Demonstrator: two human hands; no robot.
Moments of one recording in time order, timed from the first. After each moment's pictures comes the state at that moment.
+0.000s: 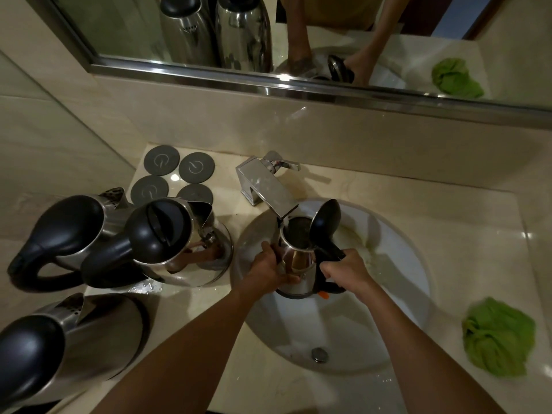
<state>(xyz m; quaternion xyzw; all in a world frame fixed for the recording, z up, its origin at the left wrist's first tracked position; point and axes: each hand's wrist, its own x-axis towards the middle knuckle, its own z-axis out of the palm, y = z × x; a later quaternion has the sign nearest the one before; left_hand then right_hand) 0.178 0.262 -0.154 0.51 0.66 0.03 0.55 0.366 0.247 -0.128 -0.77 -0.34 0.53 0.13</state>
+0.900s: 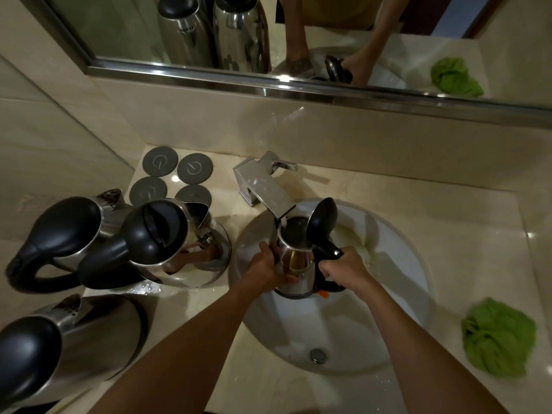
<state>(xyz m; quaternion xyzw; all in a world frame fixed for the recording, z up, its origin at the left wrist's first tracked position) 0.177 0.263 -0.159 0.51 0.67 0.02 0.54 0.371 0.252 -0.134 -0.76 -0.34 0.54 0.11</state>
